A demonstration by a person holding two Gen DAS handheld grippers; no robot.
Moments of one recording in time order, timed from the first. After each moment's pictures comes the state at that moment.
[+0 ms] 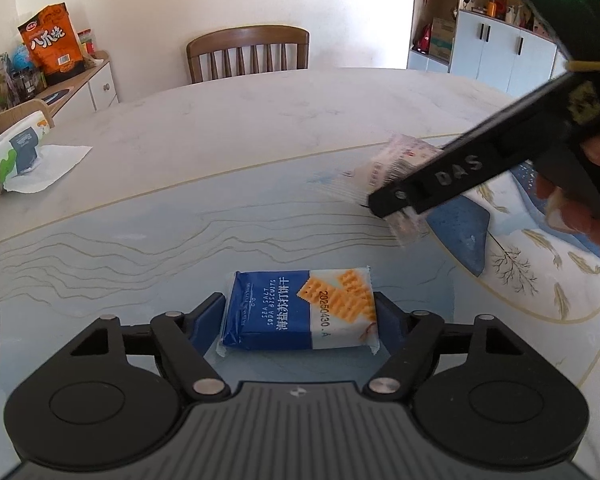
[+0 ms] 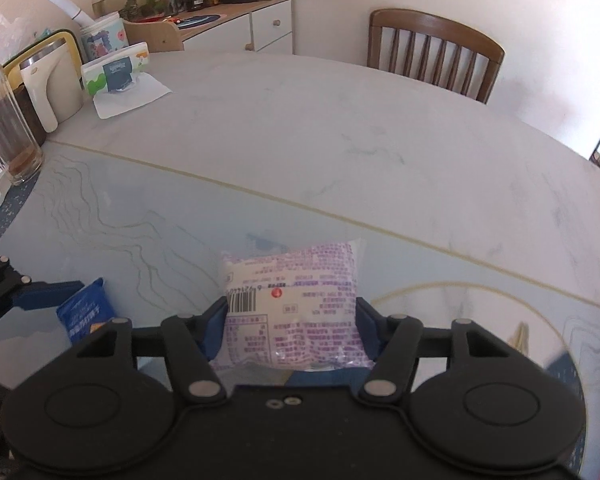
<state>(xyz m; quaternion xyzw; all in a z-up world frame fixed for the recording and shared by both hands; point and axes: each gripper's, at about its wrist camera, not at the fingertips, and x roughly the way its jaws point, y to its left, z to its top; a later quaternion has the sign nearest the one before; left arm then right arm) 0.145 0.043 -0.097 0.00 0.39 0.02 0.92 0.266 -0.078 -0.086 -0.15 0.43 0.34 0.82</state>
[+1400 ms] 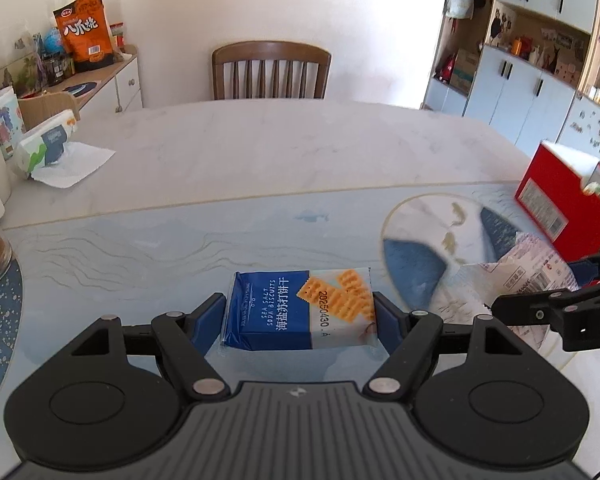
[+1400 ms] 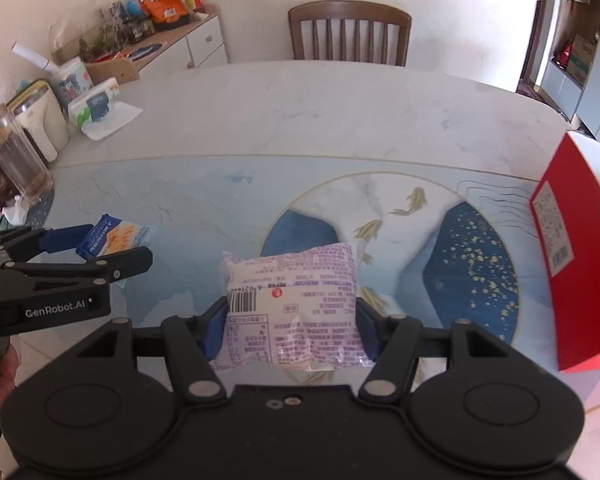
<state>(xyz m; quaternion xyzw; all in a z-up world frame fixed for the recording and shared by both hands) 0.124 0.024 -0.042 -0.07 0.37 0.04 0.93 0.176 -0.172 -0.035 -0.07 0.45 0.25 0.85</state>
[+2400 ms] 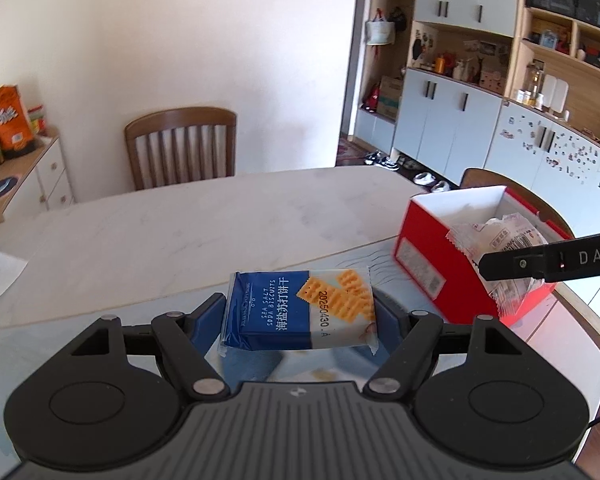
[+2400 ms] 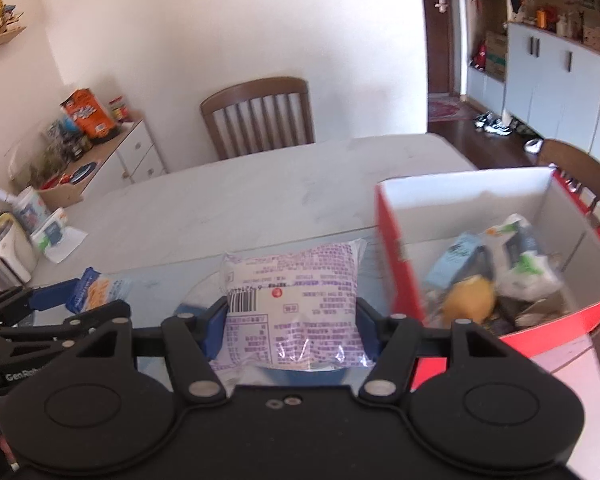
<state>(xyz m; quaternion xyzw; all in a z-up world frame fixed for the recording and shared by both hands) 0.156 -0.114 0.048 -0.02 0.31 -0.05 0.95 0.196 -0.330 0.041 0.03 0.38 0.18 0.91</state>
